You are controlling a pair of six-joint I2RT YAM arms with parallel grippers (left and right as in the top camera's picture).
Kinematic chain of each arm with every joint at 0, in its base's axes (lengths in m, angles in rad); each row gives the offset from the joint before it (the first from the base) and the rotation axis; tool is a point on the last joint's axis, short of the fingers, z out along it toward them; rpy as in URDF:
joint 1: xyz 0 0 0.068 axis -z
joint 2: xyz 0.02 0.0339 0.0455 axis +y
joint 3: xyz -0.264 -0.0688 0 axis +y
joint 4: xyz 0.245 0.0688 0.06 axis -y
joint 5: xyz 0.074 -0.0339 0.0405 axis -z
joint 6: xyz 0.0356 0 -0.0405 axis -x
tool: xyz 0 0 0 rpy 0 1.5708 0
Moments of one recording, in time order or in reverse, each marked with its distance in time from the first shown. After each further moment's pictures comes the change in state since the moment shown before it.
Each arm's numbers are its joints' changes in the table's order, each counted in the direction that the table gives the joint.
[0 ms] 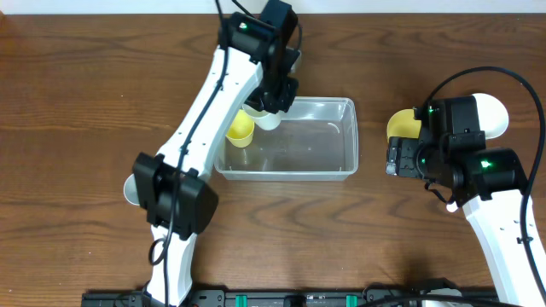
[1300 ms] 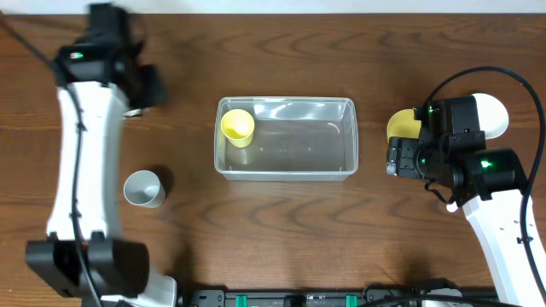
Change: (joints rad) left arm -0.421 -0.475 0.425 0.241 -0.237 0.085; right arm 0.000 0.000 0.000 -0.002 0.000 0.000
